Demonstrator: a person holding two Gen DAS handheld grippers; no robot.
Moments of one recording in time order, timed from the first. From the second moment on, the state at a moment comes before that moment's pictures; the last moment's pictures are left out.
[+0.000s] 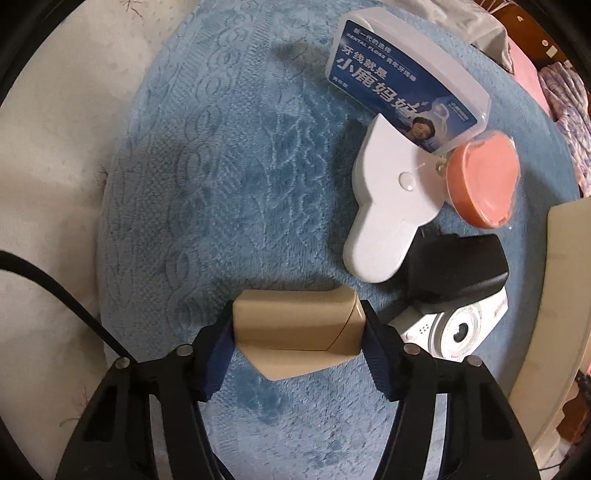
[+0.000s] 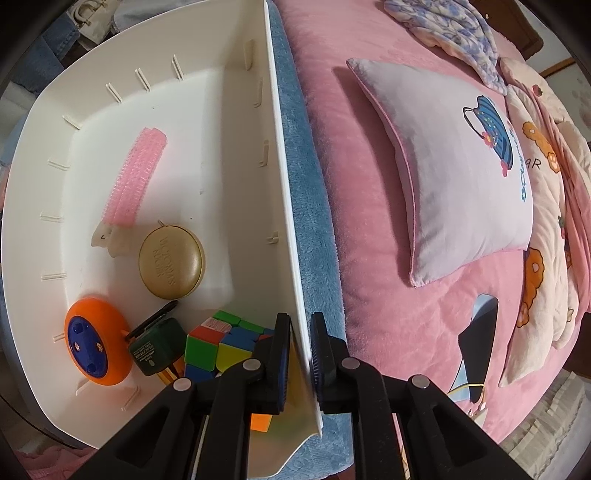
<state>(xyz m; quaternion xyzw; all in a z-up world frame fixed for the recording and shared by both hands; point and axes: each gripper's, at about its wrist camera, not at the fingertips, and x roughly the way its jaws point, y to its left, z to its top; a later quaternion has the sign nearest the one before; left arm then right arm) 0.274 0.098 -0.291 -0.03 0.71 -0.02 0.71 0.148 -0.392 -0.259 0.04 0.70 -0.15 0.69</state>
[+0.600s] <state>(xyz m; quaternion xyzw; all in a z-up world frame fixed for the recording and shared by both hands) 0.199 0.053 -0.295 0.04 0.73 -0.03 0.68 0.146 -0.394 -0.258 0.04 0.70 -0.13 0.70</state>
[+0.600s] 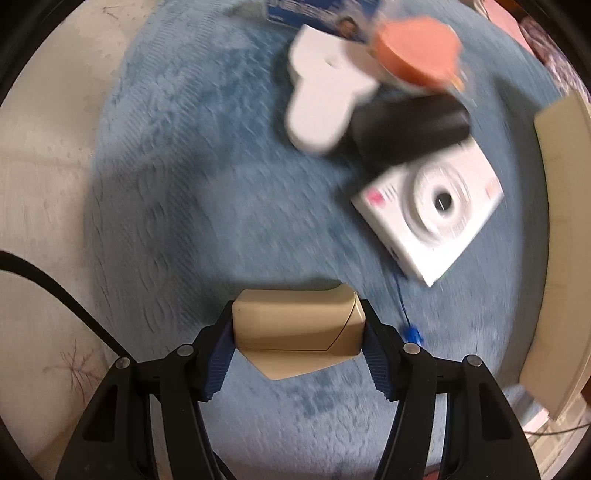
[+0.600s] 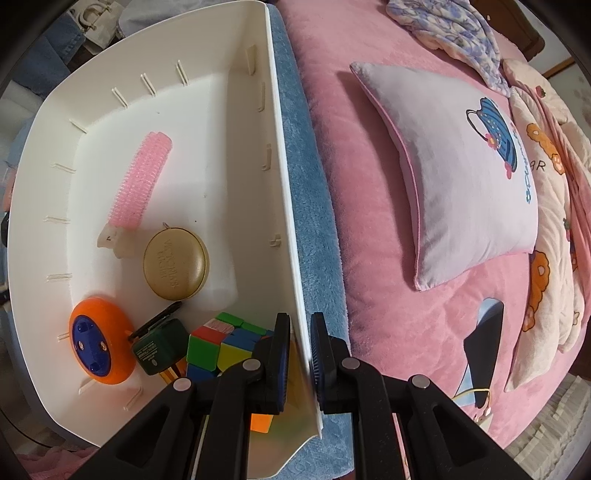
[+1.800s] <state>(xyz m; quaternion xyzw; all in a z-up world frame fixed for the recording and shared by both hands) 0.094 -0.116 -0.173 0.04 0.58 -0.13 0.81 0.130 -0.407 -0.251 0.06 0.68 0.00 0.73</state>
